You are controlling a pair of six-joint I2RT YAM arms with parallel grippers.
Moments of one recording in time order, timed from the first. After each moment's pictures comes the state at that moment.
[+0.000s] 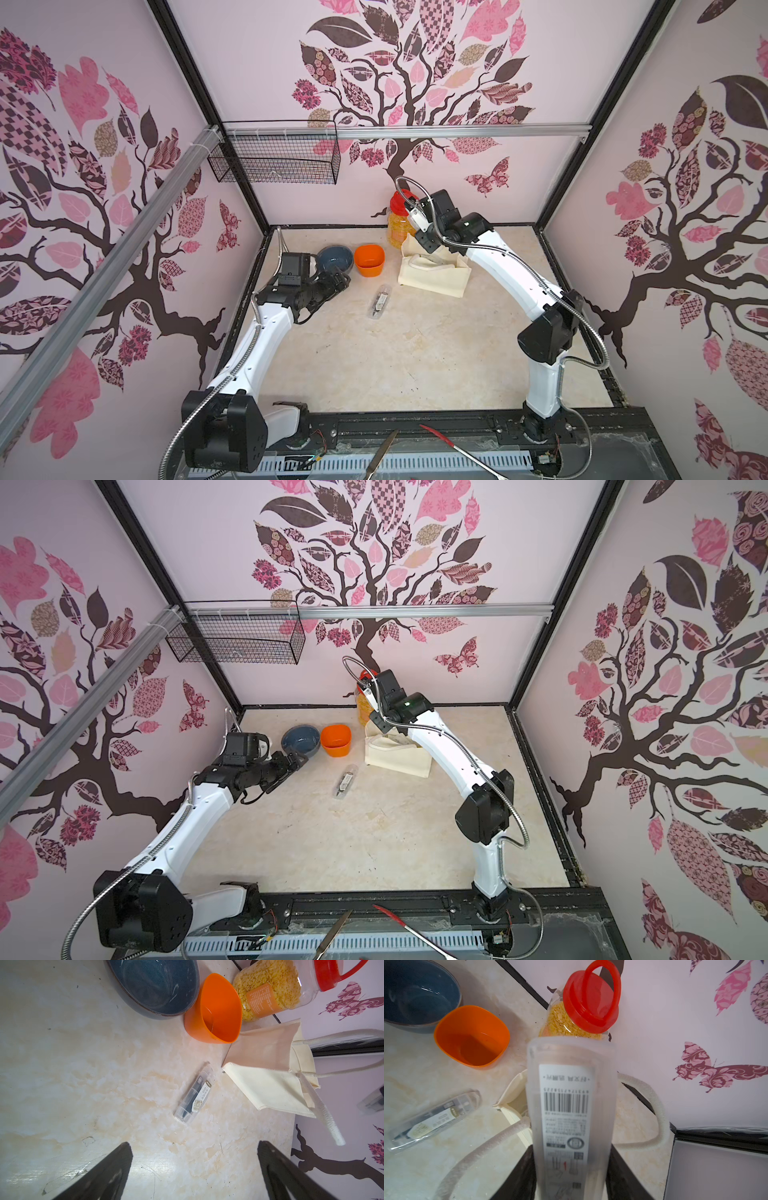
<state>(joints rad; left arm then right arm) -0.10 1.24 1.00 -0.61 0.32 -0.67 0.59 1.96 2.05 -0.85 0.35 -0.33</state>
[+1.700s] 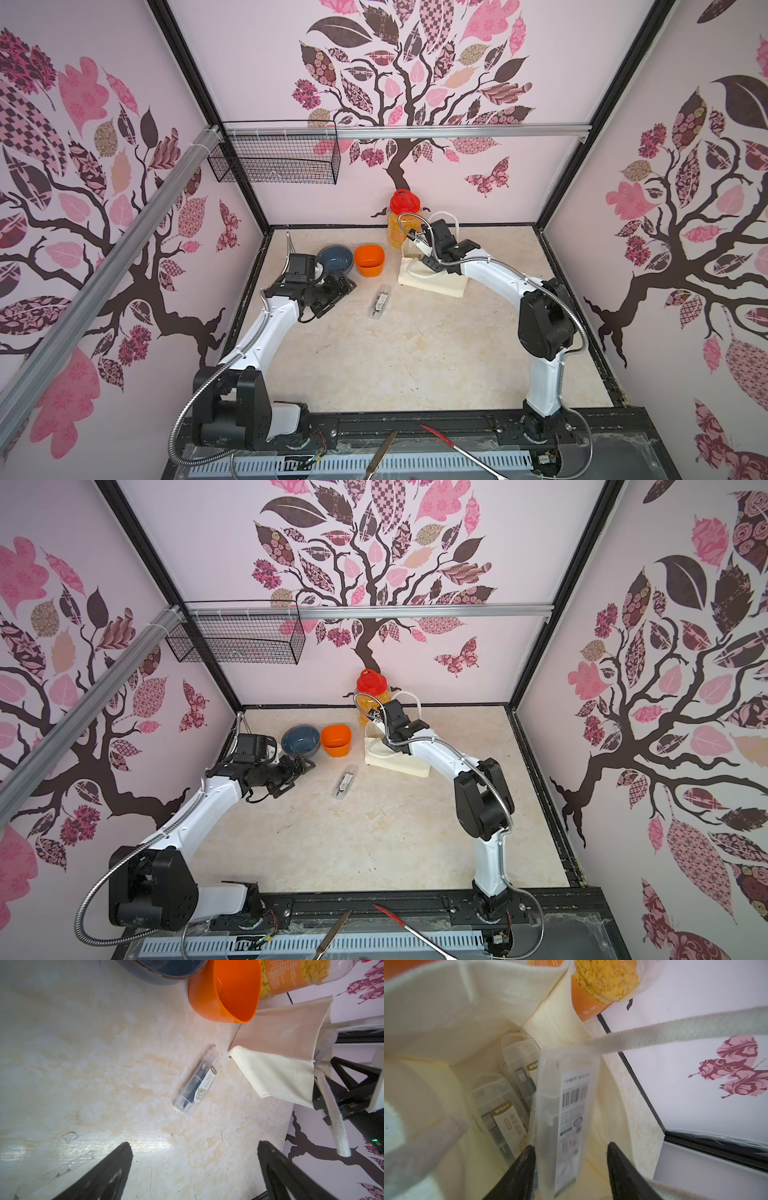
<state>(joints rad) -0.10 1.34 0.98 -0.60 0.41 -0.68 0.53 1.98 1.65 -0.51 0.38 -0.54</state>
